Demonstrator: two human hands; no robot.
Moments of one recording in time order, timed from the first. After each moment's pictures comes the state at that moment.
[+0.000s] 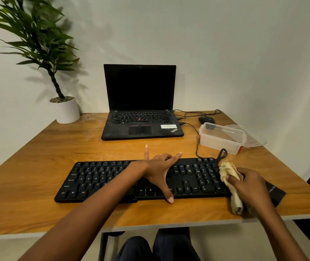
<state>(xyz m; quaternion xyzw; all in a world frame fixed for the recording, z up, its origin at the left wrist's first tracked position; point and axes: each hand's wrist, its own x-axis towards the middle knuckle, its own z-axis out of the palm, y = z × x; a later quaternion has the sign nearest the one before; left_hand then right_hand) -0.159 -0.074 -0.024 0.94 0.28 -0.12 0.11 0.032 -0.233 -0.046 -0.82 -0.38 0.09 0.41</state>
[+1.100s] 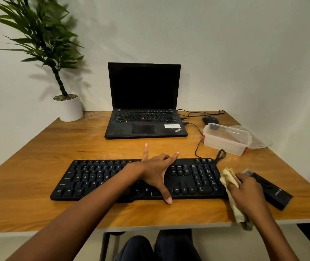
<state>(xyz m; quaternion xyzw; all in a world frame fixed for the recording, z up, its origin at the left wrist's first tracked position) -0.178 -0.070 -0.027 0.95 0.28 -0.10 0.11 0.020 -0.233 -0.057 -0.83 -0.42 0.10 0.34</state>
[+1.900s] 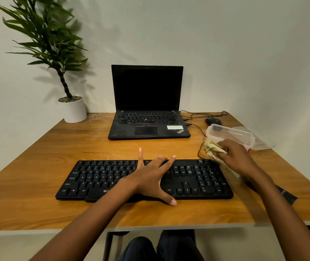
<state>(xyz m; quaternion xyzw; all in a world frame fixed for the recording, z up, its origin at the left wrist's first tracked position) -0.201 -0.090 -0.041 0.95 0.30 -0.02 0.07 0.049 -0.169 -0.011 -0.73 -0.61 0.04 0.30</state>
